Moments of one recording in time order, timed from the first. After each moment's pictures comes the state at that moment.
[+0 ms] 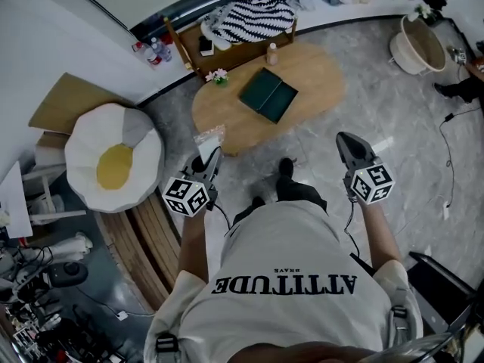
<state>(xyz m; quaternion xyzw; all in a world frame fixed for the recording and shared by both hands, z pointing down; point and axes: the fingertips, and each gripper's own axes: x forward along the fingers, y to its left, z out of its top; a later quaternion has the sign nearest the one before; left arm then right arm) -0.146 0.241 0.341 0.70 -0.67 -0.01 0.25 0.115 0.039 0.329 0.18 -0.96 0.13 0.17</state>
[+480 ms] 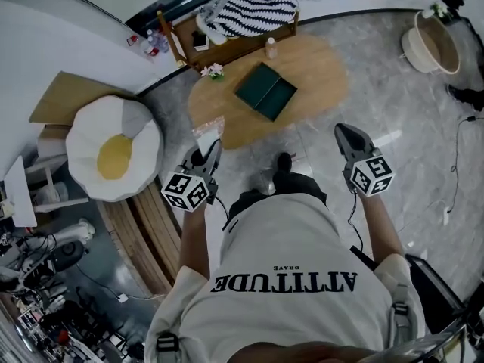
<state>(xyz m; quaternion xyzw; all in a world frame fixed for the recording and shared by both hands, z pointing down) -0.136 0.149 0.352 0.67 -0.69 0.00 0.27 0.106 -0.061 0.360 0.14 -0.96 0.16 0.18</state>
